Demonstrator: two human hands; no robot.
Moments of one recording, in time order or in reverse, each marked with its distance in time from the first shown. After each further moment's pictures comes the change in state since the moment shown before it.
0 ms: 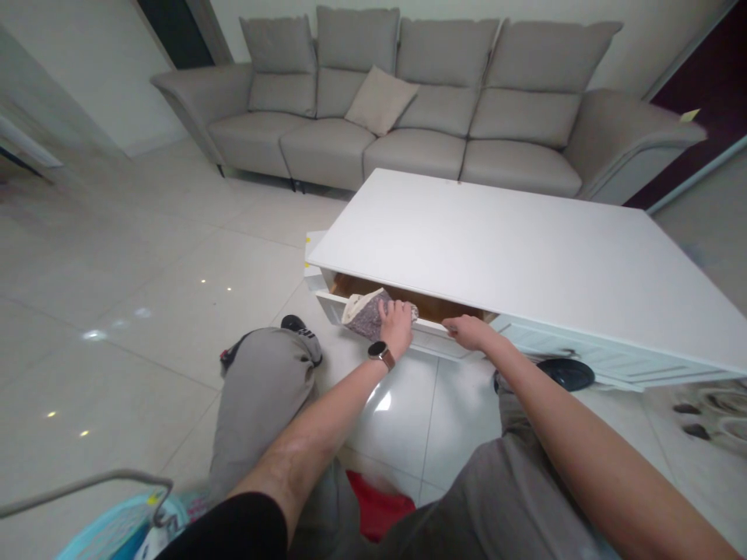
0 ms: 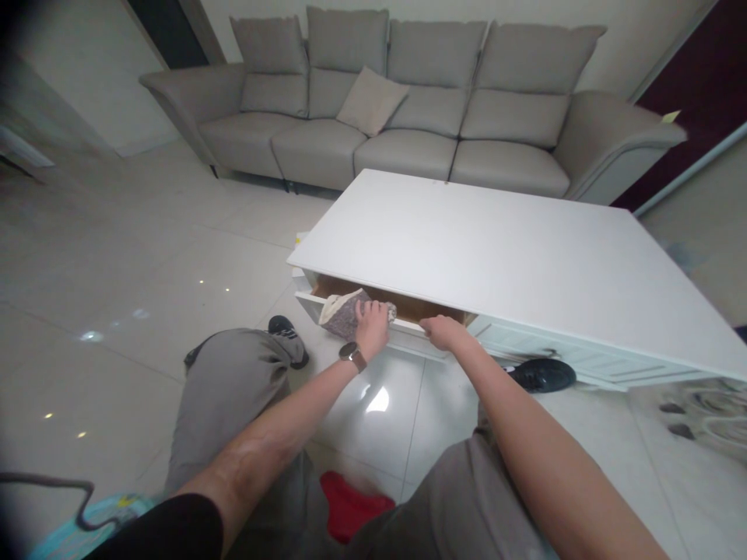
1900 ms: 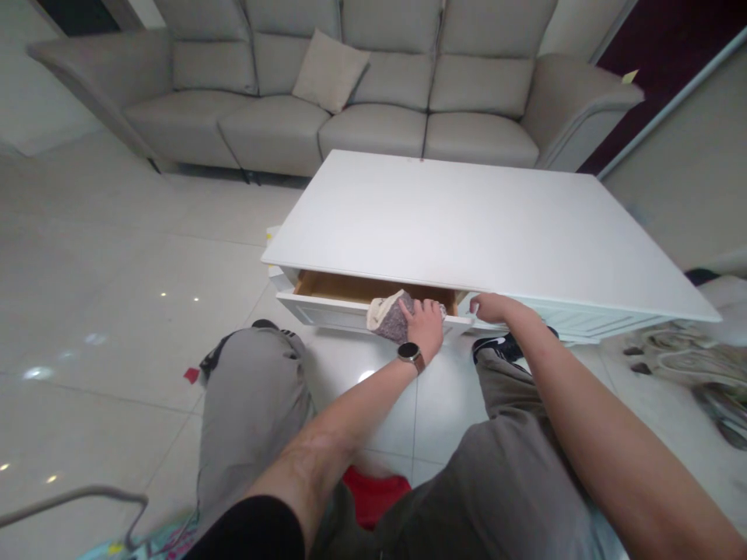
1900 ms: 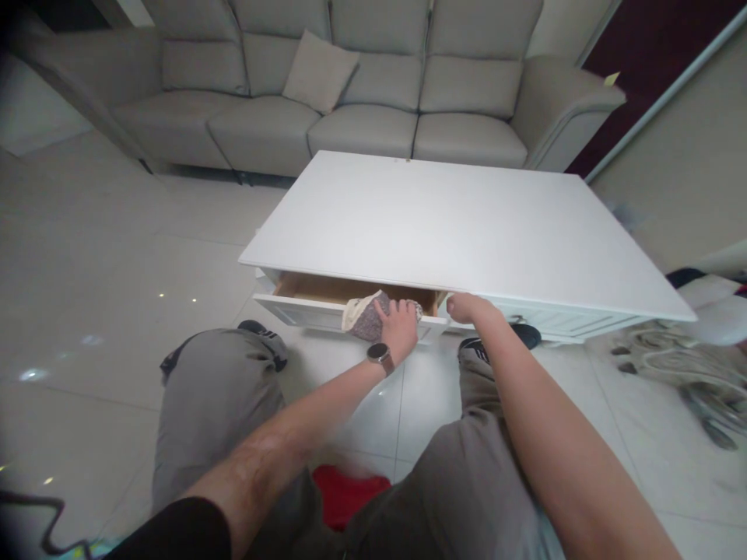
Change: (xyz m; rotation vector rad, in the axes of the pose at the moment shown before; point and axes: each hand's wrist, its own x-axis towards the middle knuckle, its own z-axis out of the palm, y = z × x) left_hand -0.014 0.123 0.047 0.156 -0.039 0.153; right_hand -0.038 0.113 0.011 0.142 -0.125 0.341
